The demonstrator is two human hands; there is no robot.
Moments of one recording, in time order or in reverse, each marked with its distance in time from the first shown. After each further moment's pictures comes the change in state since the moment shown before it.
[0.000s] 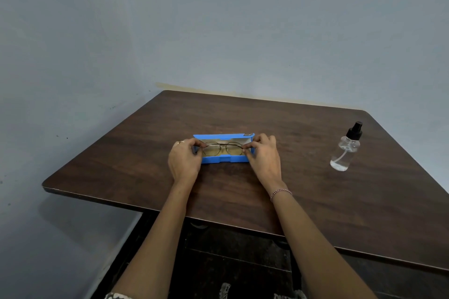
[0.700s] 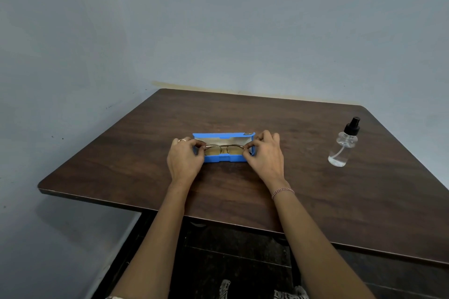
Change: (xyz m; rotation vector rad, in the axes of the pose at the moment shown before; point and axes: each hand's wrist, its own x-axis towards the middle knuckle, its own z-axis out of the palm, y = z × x) left_hand 0.001 -0.003 0.004 0.136 -0.013 0.164; right_hand -0.006 0.000 -0.012 -0.066 0.018 0.020
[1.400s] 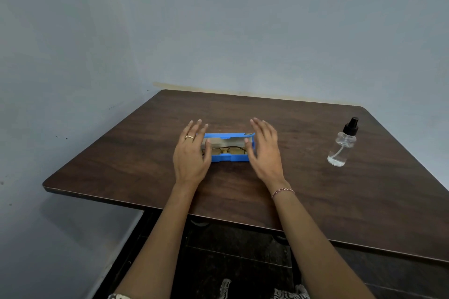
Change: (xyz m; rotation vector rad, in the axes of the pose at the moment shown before) left_hand -0.010 0.008 -0.005 -0.083 0.120 0.287; right_hand -0.004 -0.002 -0.005 0.231 0.095 -0.137
